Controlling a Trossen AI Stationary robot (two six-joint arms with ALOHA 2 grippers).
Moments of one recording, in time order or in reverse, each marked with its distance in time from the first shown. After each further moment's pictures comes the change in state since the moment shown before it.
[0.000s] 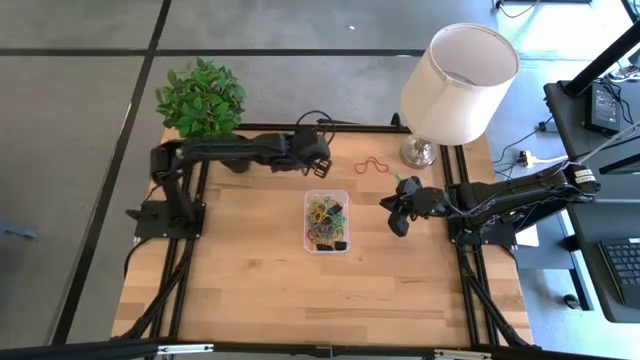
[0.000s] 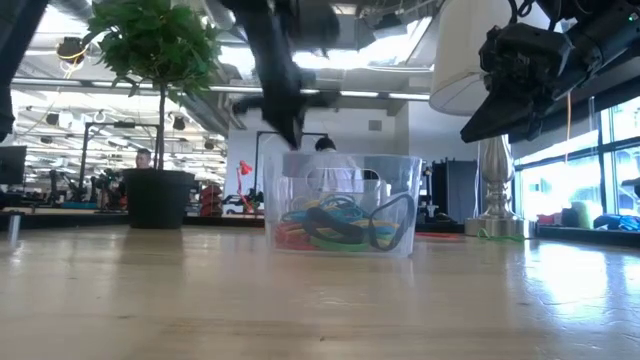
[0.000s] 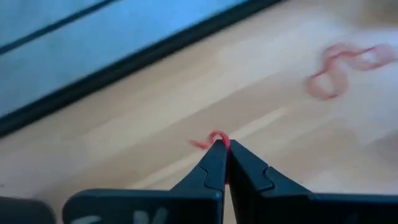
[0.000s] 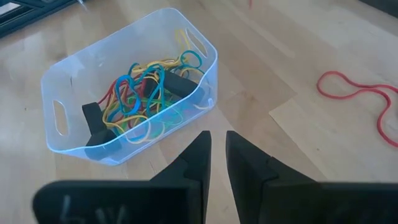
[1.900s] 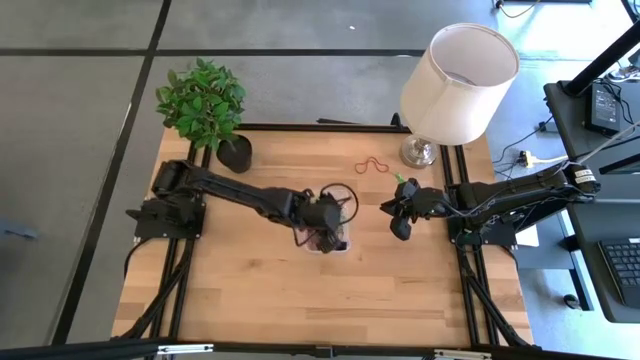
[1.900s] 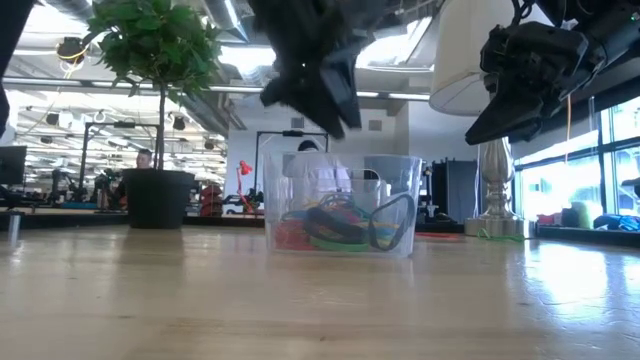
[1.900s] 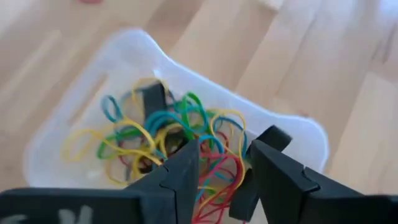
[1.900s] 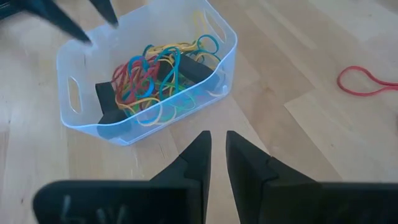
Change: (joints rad) left arm -0.396 0.063 0.001 0.139 0.229 0.101; right arm 0.000 0.000 0.000 -0.015 -0.074 -0.051
